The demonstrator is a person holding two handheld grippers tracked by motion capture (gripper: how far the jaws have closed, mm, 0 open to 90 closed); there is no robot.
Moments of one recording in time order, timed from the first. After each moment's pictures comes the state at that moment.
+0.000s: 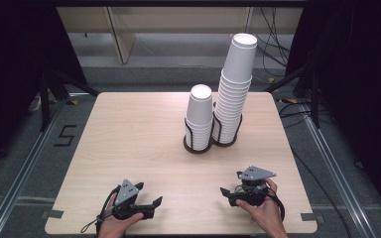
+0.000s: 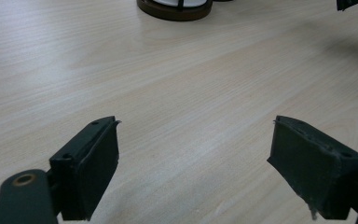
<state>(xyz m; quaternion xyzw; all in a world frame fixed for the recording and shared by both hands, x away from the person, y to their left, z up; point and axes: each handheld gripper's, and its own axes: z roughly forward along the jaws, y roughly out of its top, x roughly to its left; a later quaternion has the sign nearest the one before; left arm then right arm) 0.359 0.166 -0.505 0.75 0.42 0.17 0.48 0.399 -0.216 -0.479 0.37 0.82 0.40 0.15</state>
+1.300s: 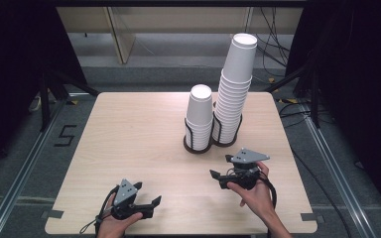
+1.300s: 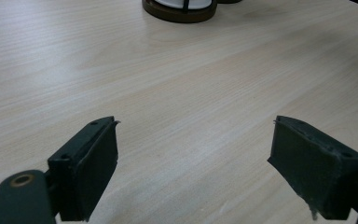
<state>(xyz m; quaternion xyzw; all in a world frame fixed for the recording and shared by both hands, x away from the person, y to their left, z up) 0.358 0.169 -0.504 0.75 0.43 0.18 0.47 0.429 -0.187 -0.437 0.34 0.81 0.46 0.16</state>
